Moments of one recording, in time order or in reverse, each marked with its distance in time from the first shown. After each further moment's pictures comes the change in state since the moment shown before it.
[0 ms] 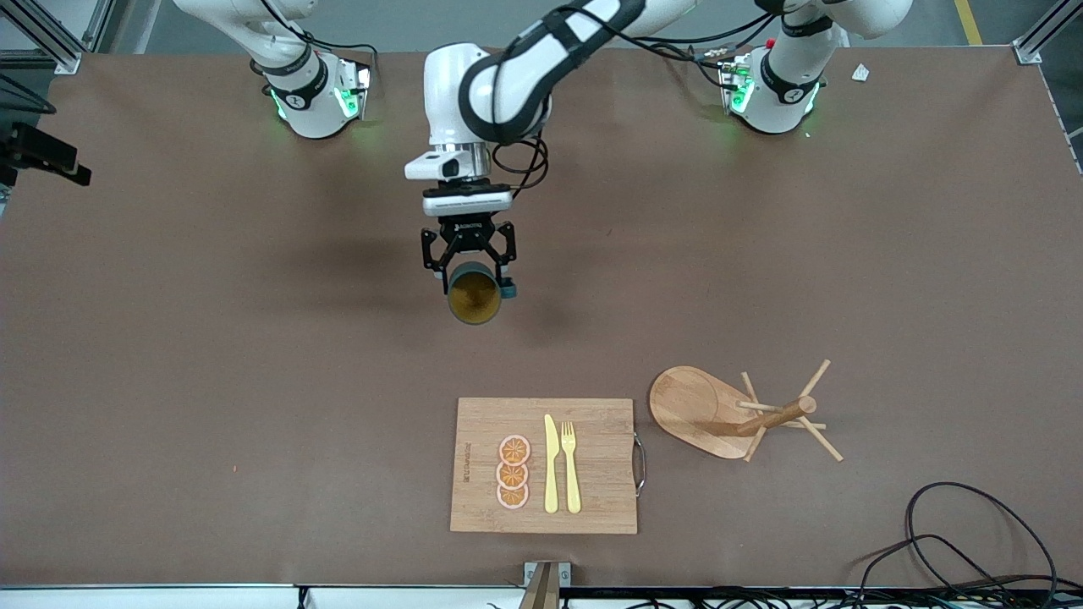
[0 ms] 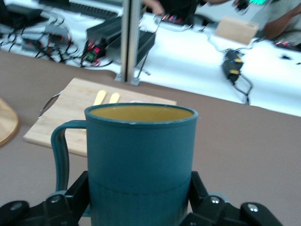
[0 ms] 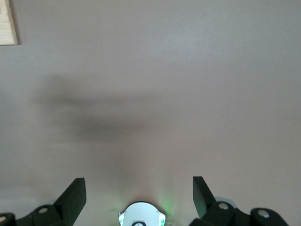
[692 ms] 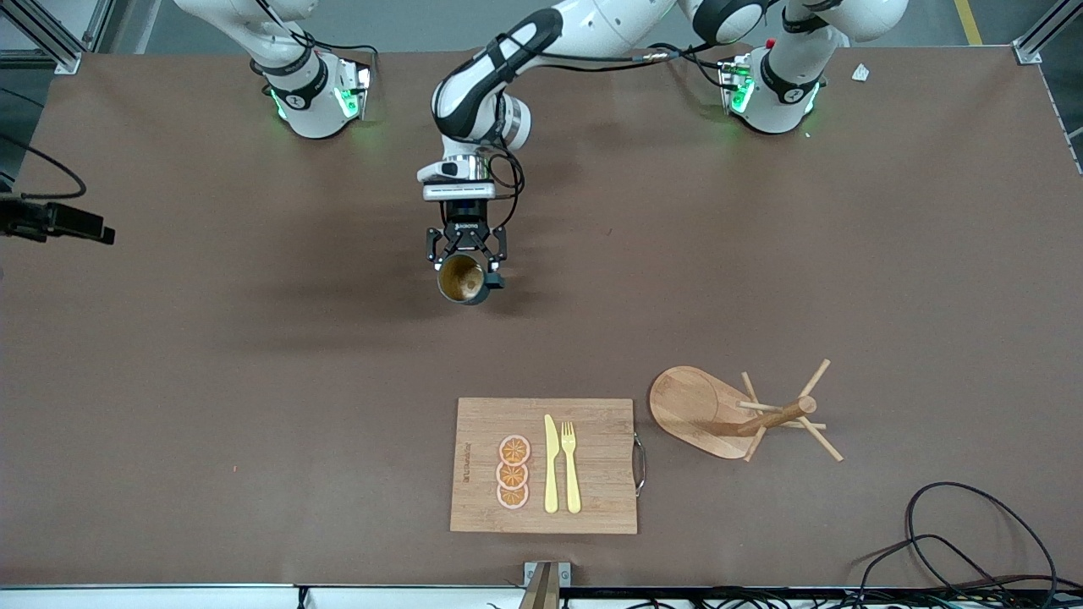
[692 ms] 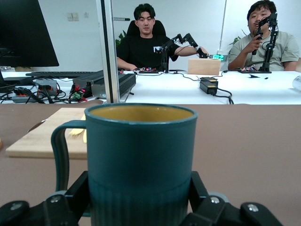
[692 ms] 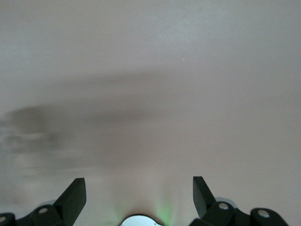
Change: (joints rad) left arm -0.143 0.256 0.003 -0.013 0.458 -0.247 -0.311; right arm -0.046 0.160 -0.003 0.000 -0.001 0.093 -0.001
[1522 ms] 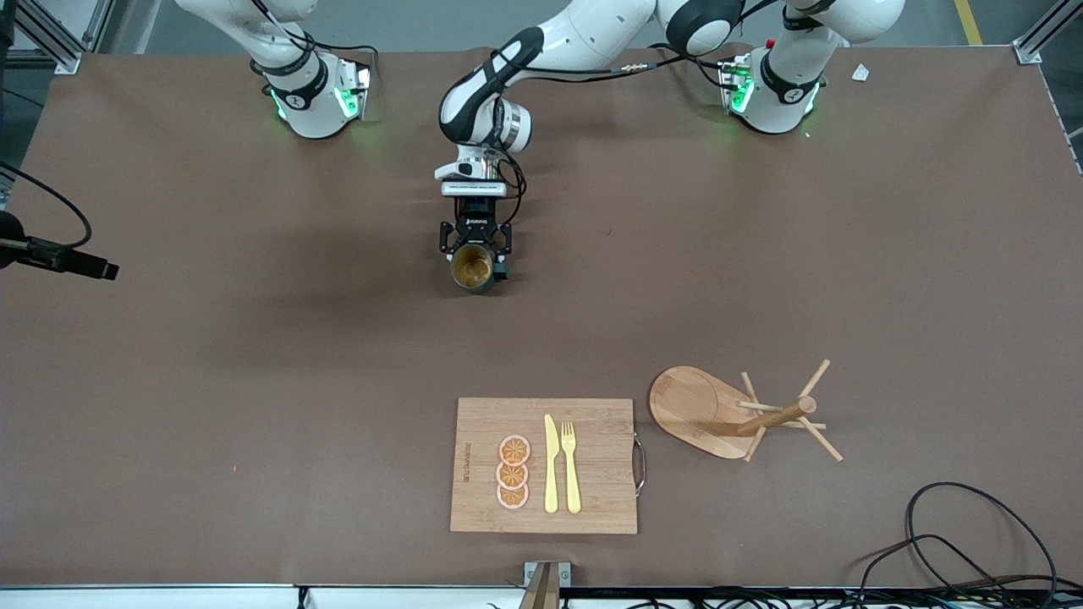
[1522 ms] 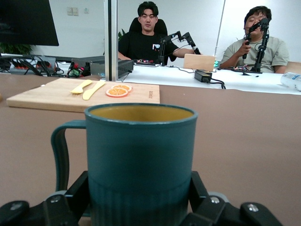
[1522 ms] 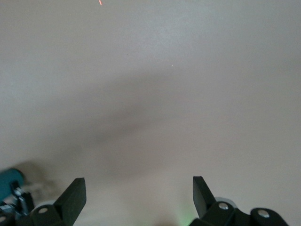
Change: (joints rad) left arm -0.094 0.100 0.017 0.004 0.012 -0.047 -0.200; right arm 0.005 0.045 0.016 0.000 0.006 0.065 0.254
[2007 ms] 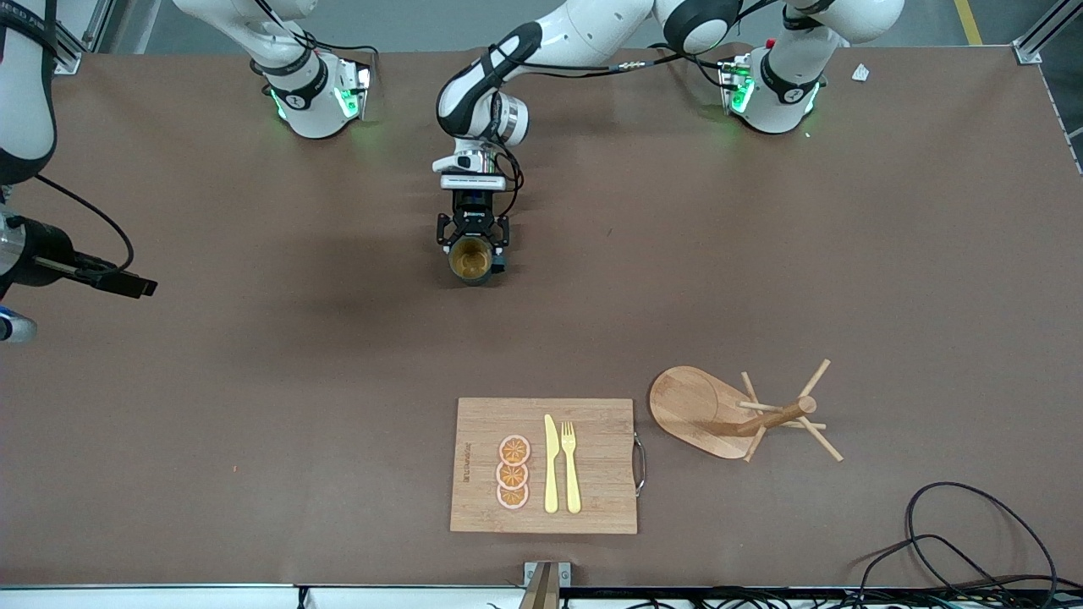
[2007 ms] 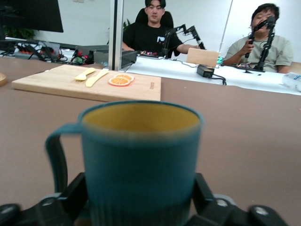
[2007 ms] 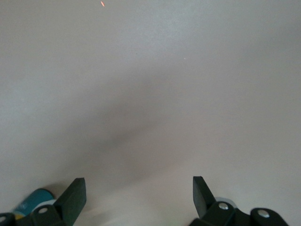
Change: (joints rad) left arm -0.005 0.000 -0.023 0.008 -0.053 -0.004 -0.024; right arm 0.050 0.021 0.006 -0.026 0.024 0.044 0.172
